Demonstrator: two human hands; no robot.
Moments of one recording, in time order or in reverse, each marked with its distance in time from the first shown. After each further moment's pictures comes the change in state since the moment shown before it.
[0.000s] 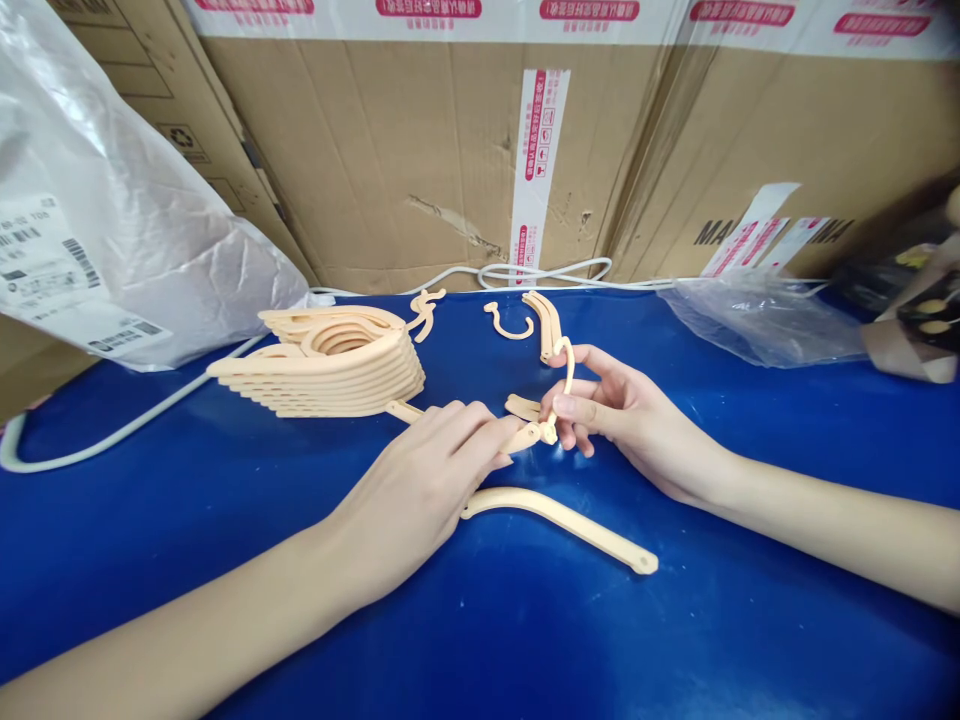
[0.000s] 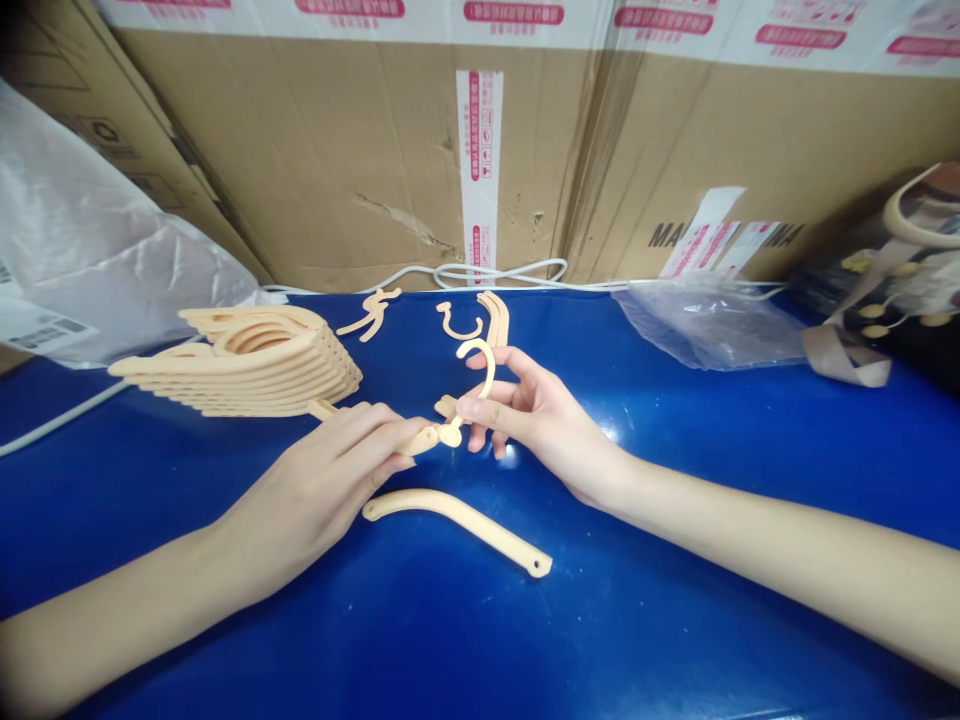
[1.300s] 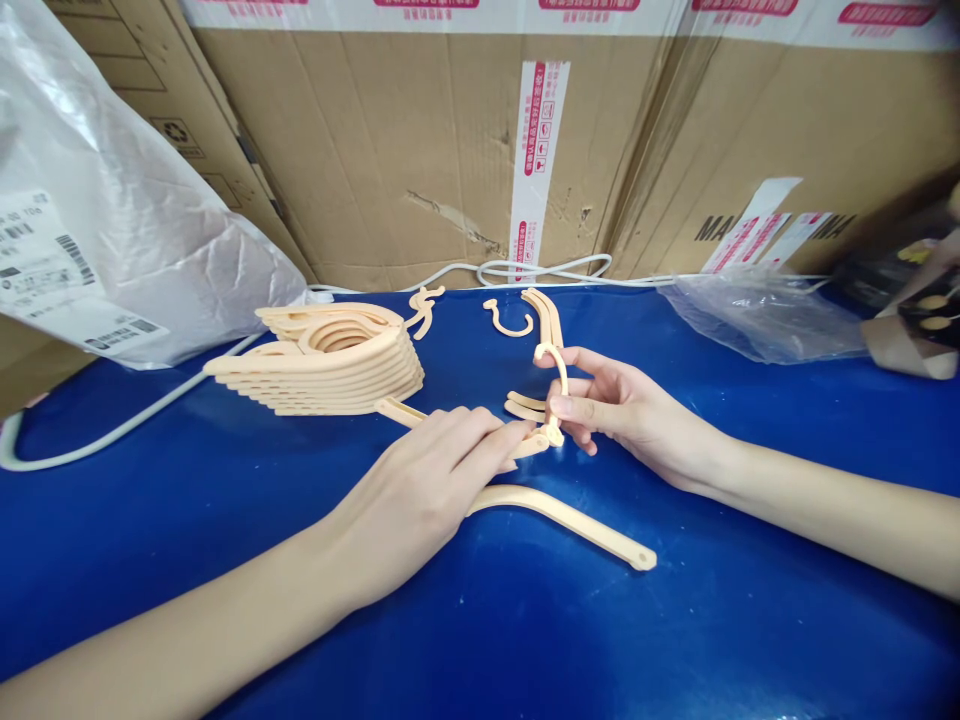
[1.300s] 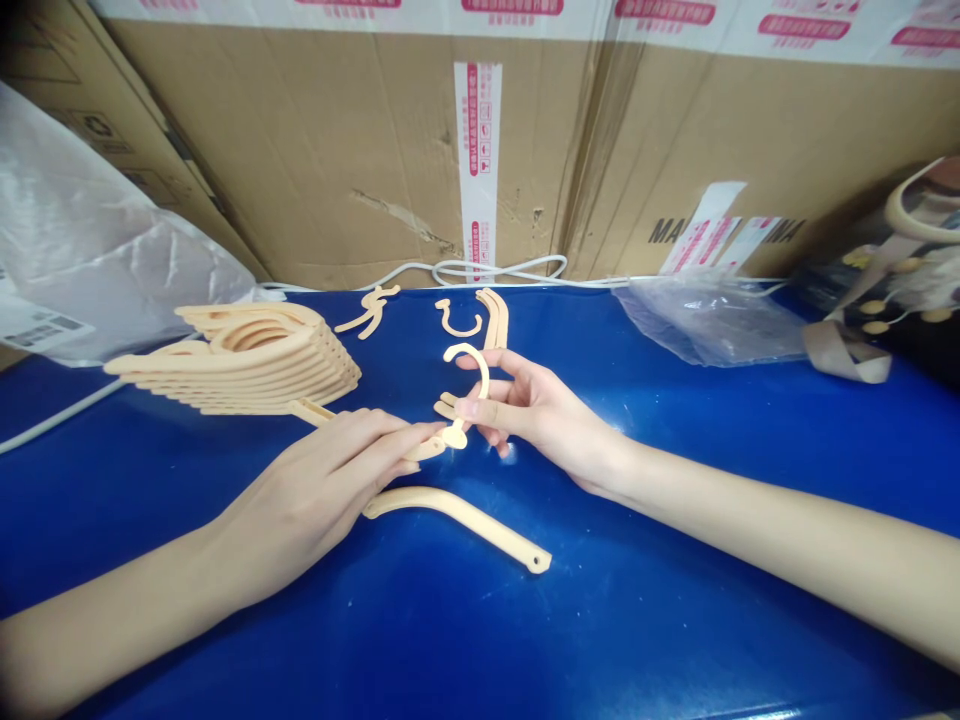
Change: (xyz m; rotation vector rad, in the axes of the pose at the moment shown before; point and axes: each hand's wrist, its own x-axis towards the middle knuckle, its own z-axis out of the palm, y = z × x) left_hand -0.003 0.001 0.003 0.045 0.055 0.084; right_hand 0.003 0.000 -0.006 -0.001 -0.050 0.063
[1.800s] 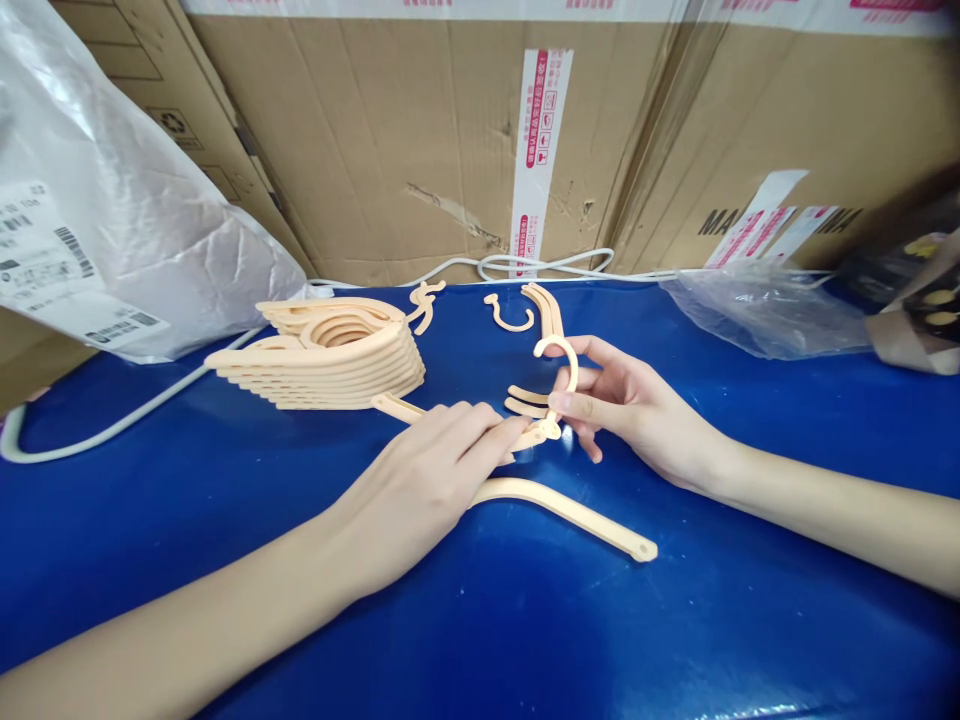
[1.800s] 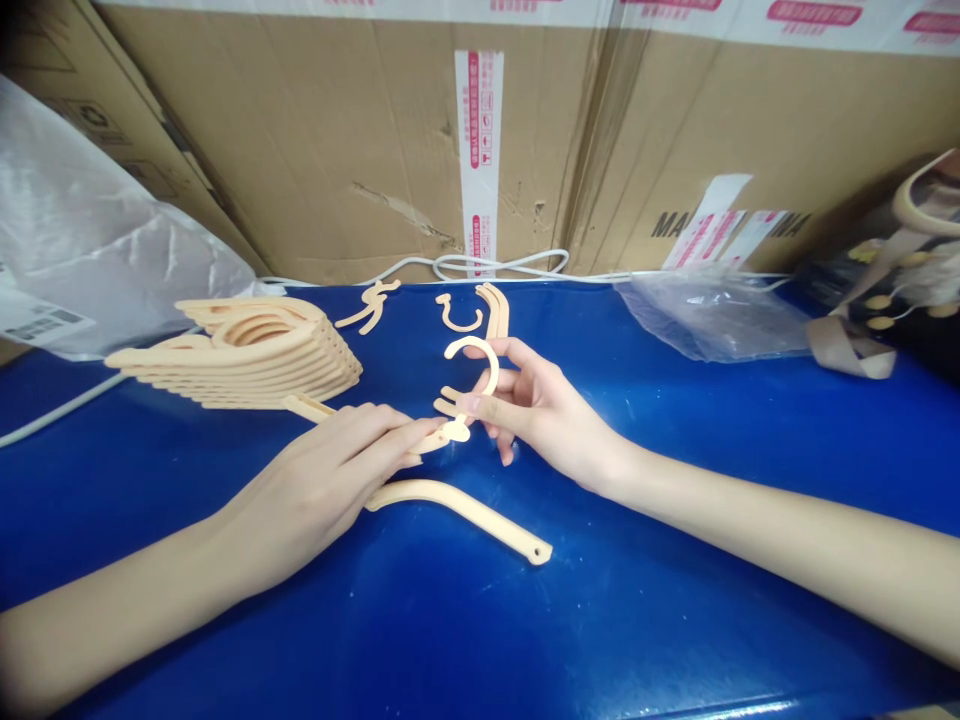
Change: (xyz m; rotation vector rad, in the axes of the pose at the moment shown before) left_hand -0.001 -0.001 0.002 0.069 -0.059 0.006; right_hand -0.002 0.003 0.002 -0.031 0.028 -0.098
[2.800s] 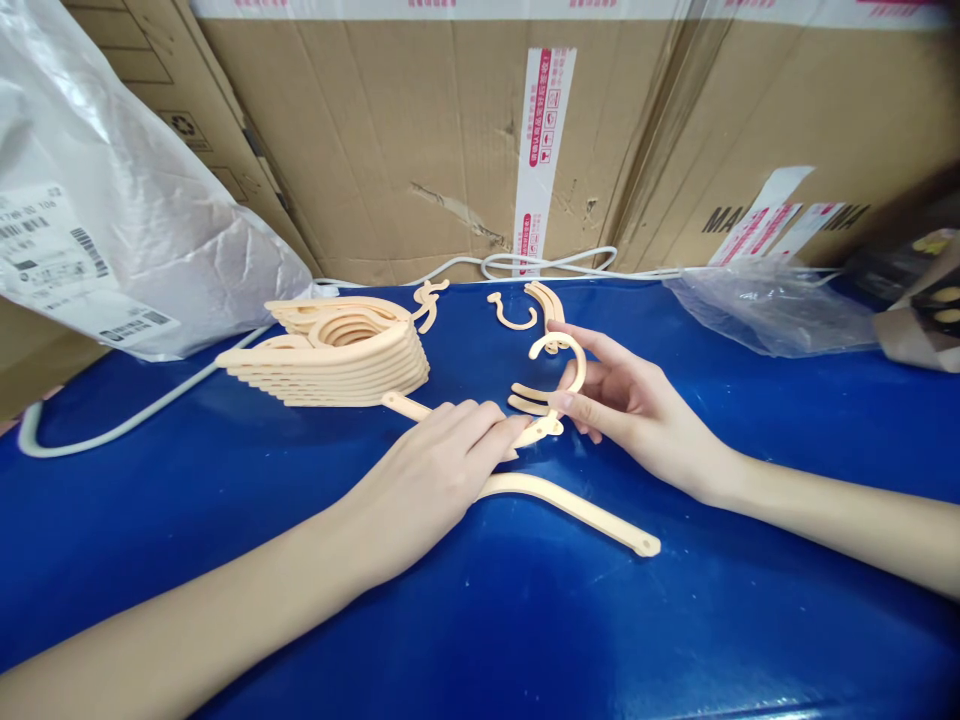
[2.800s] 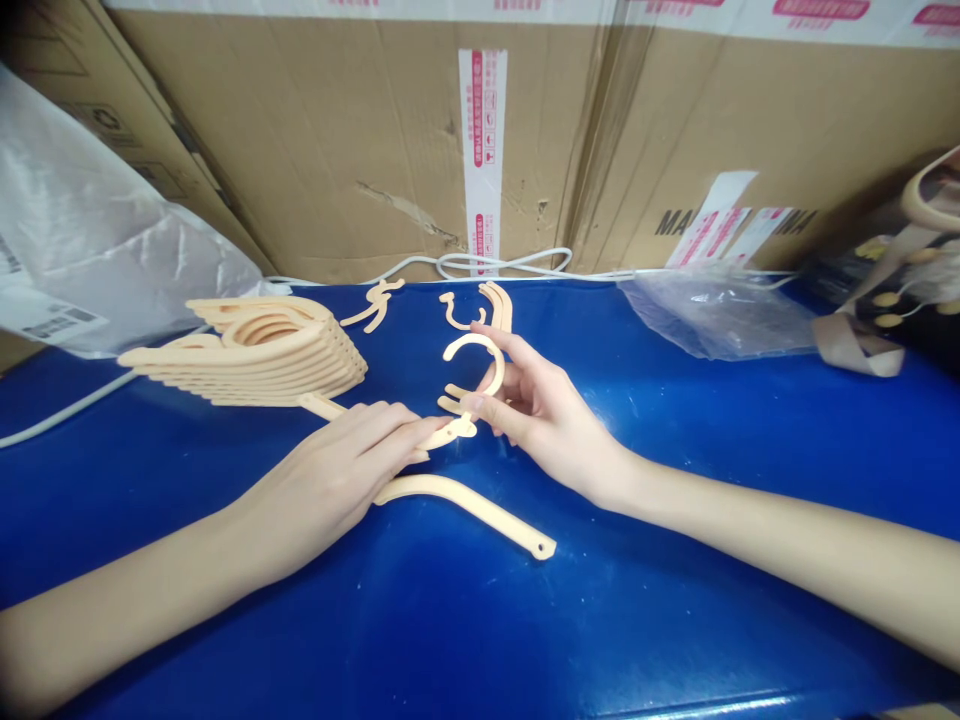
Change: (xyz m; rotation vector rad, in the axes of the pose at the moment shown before) left_hand 0.005 0.002 -0.003 -0.014 -0.087 -0.033; right_hand -0.005 -0.001 0.004 -0.289 0.081 -0.105
